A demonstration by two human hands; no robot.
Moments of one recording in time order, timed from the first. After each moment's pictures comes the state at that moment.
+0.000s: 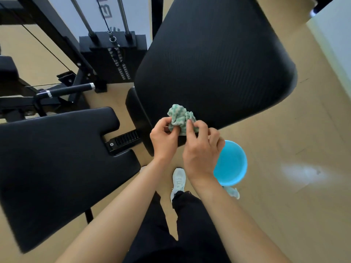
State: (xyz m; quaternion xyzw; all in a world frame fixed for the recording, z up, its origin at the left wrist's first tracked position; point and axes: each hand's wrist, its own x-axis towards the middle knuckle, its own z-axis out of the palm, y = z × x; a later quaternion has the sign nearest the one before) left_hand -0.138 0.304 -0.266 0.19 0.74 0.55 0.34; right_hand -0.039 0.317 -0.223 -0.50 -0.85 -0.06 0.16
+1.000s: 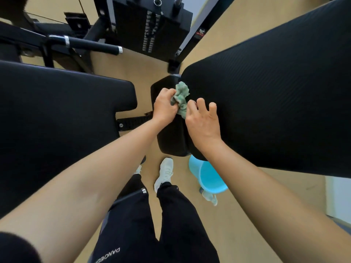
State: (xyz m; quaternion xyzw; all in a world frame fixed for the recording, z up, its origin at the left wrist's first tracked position) left_hand -0.305 0.326 -0.390 0.26 0.78 0.44 0.36; right_hand -0.193 0.369 -0.276 -0.19 -0.92 -0.24 -0.24
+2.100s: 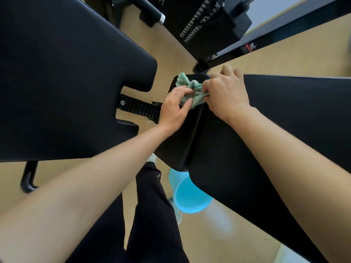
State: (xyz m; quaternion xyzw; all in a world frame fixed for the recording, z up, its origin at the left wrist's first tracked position) left_hand -0.278 0.319 -0.457 0.12 0.76 0.59 0.23; right_hand -0.302 0.450 -0.313 -0.01 -0.95 -0.16 -0.26
